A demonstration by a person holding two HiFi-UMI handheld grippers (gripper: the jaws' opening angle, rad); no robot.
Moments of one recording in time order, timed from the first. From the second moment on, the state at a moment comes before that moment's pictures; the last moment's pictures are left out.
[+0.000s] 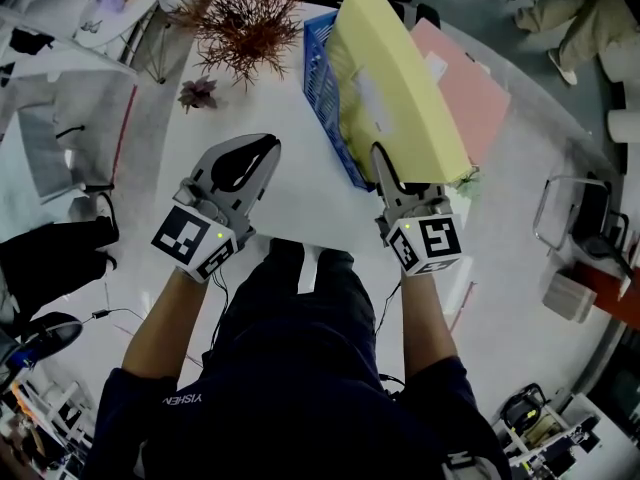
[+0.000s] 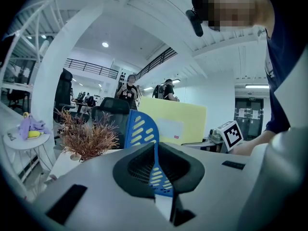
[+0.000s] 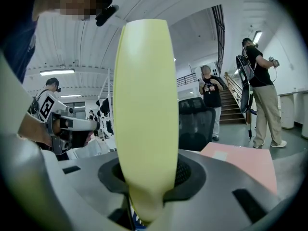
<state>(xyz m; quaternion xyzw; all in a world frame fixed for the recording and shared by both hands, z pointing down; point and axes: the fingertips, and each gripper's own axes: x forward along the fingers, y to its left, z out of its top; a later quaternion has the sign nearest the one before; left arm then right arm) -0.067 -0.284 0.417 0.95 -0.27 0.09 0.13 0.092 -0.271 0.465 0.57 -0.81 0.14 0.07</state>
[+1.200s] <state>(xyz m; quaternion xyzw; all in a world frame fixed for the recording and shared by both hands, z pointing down) -0.066 -0.271 0.427 0.95 -0.27 0.09 0.14 0.087 -0.265 0.498 0.57 -0.80 0.15 0.09</state>
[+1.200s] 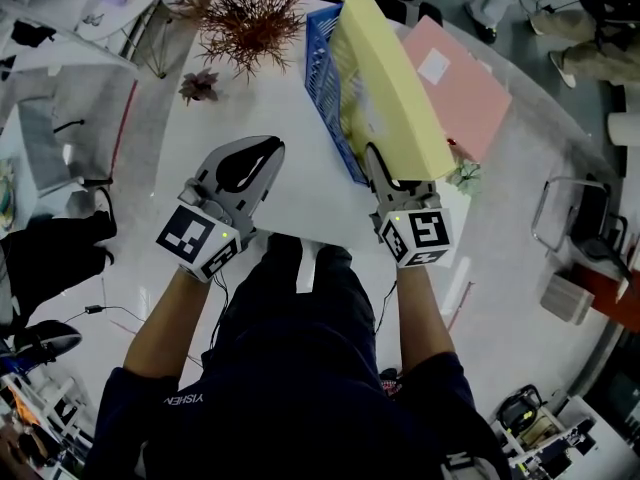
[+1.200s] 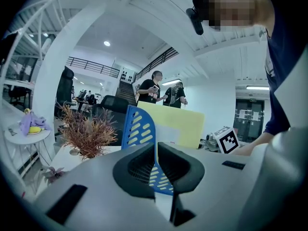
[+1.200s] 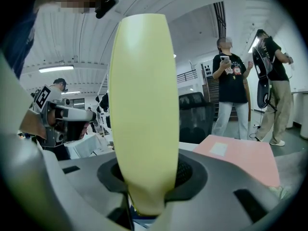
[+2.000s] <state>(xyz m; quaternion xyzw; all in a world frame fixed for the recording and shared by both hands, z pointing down) -0.059 -0.262 0.416 0.95 -0.27 0.08 0.13 0.087 -0.263 0.499 0.57 -0.80 0.16 0.10</state>
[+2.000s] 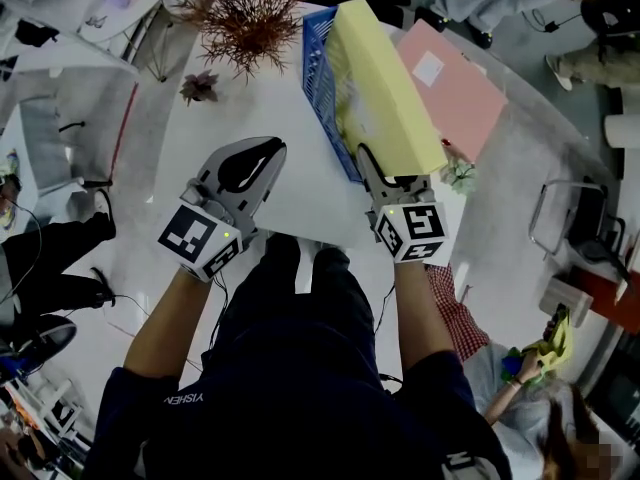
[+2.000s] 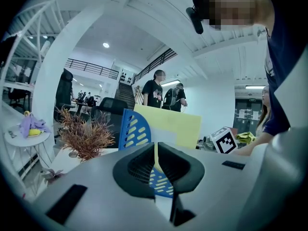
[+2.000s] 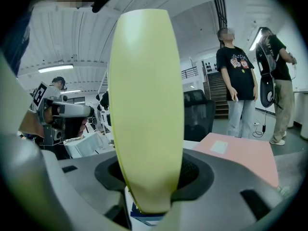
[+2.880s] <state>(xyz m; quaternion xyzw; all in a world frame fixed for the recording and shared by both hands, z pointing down) -0.049 -0.261 0.402 0.96 -0.25 0.08 0.12 0.094 -0.248 0.488 0.58 -0.79 0.17 0.09</state>
